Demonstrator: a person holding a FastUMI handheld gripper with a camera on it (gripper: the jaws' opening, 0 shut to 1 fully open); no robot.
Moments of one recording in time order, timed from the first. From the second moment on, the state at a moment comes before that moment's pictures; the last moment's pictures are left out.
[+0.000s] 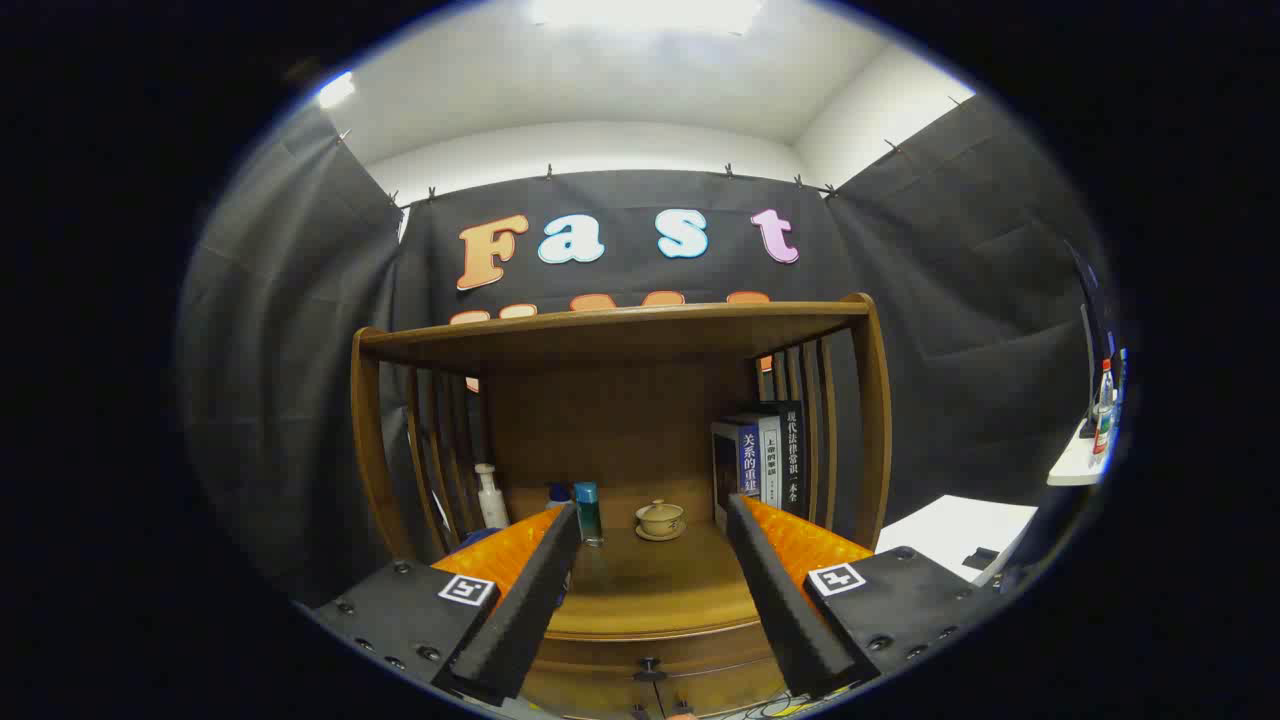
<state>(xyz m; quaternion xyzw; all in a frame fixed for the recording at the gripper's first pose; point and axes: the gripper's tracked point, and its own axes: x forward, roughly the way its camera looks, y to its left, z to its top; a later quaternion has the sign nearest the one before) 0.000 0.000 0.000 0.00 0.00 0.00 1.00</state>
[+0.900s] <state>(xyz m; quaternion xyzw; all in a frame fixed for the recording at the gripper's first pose) -0.011 0.022 0.020 -0.01 0.00 0.02 1.00</state>
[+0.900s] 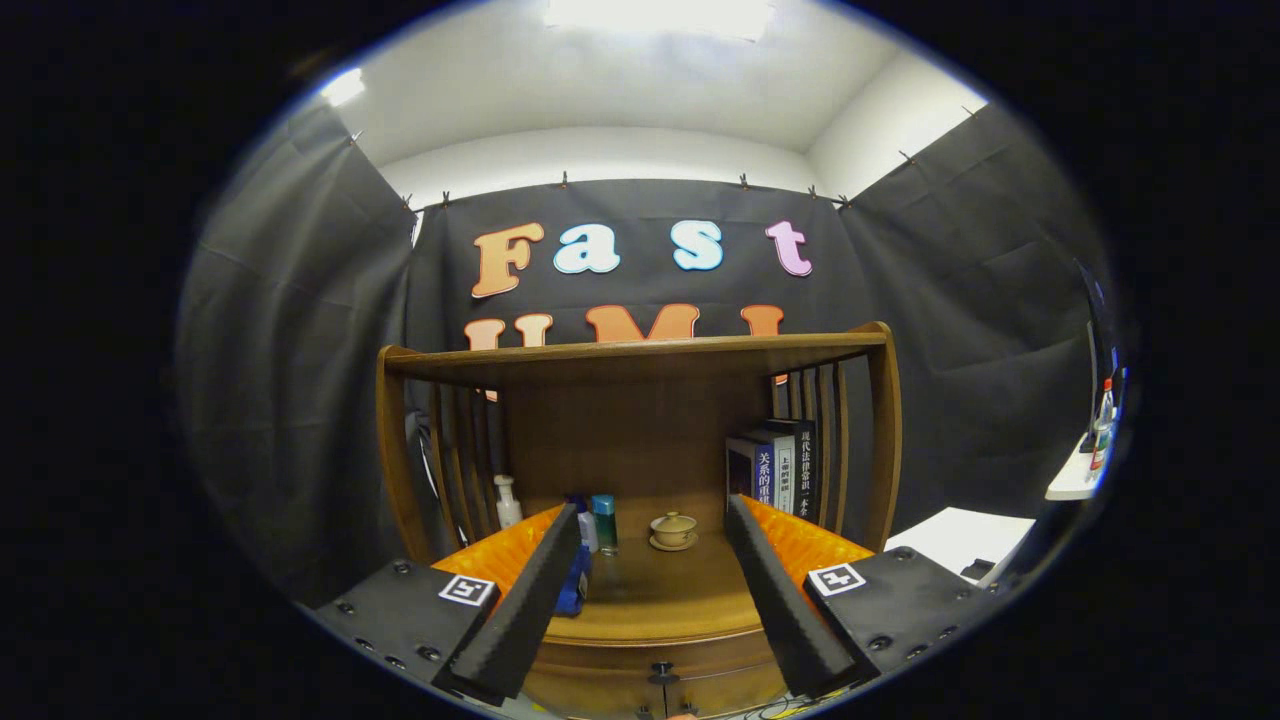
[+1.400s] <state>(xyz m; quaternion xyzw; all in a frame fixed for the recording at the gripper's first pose) -0.009 0.017 0.005 -0.01 0.01 0.01 1.00</state>
